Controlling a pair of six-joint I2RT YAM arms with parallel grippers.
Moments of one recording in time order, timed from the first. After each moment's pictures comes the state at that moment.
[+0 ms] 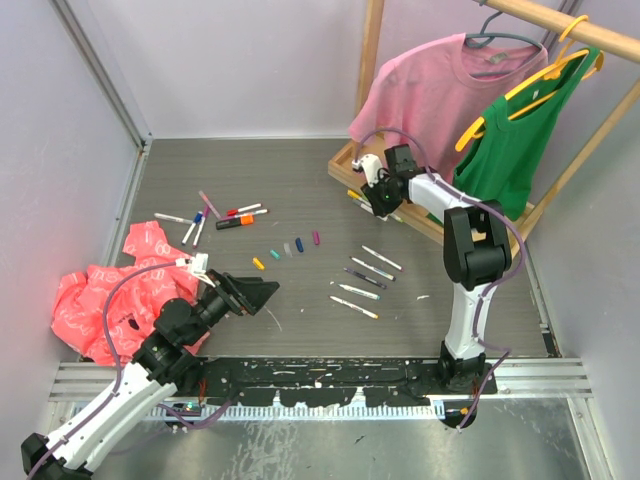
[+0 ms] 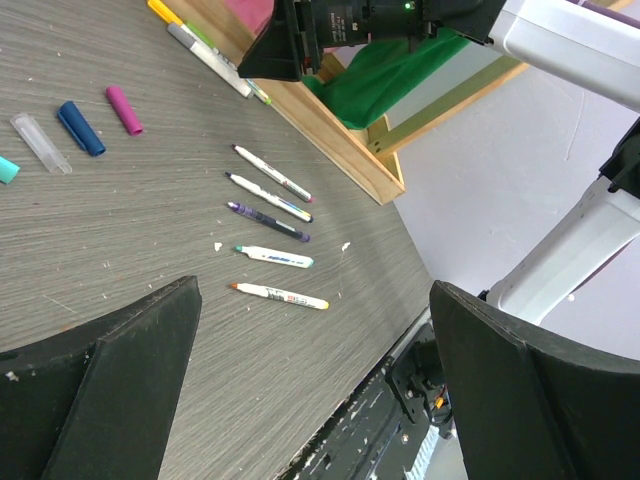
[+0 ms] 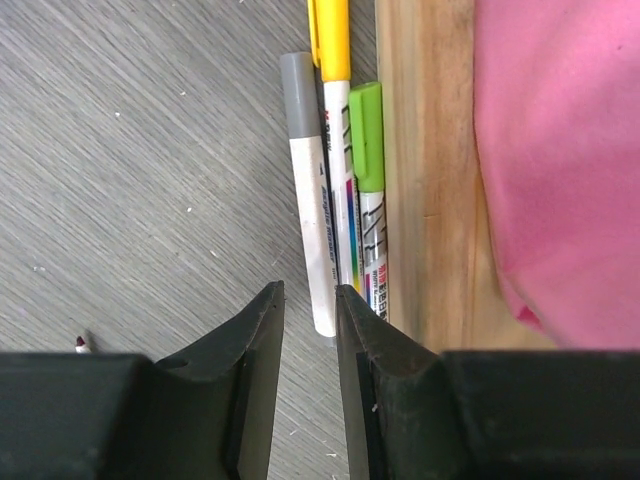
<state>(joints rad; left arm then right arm) -0.67 0.21 0.09 0.14 0.06 -0.88 0.24 2.00 1.47 -0.46 -0.24 -0.51</state>
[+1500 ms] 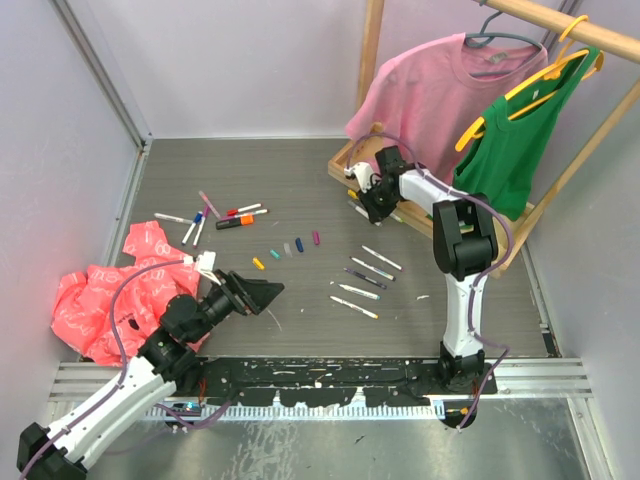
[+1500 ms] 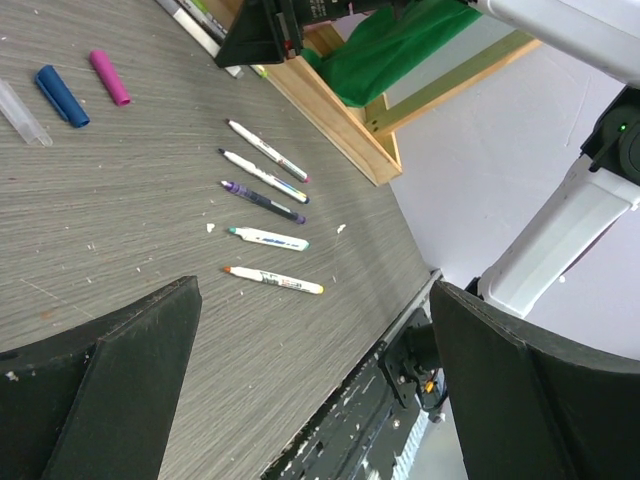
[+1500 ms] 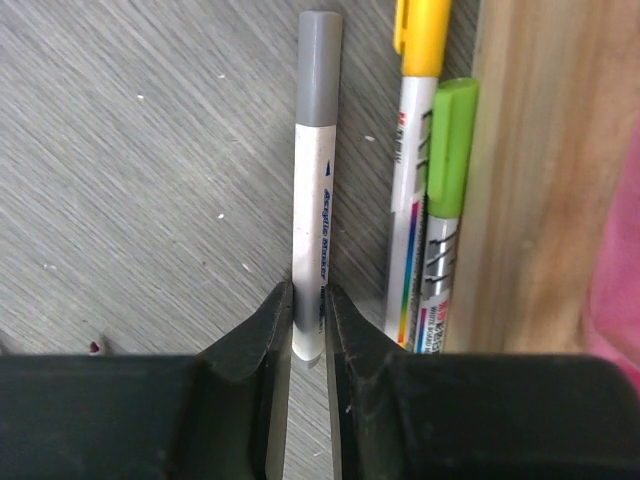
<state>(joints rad) -0.67 0.32 0.08 0.22 0.10 -0.91 0.26 2.13 1.59 -0.61 -0.25 -0.53</state>
